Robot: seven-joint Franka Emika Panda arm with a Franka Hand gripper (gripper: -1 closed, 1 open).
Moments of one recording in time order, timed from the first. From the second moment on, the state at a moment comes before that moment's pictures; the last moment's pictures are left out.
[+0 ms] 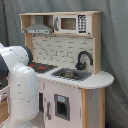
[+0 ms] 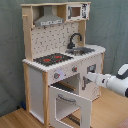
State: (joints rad) arm -0.01 0.03 1.54 -2.29 -1.28 1.40 0.36
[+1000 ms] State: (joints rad) arm -0.10 0.04 1.51 -2.40 -1.43 1.41 0.15
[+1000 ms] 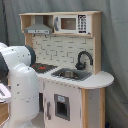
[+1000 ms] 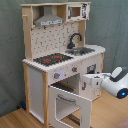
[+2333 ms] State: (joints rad) arm -0.23 0.04 1.37 -2.41 -1.67 1.63 0.01
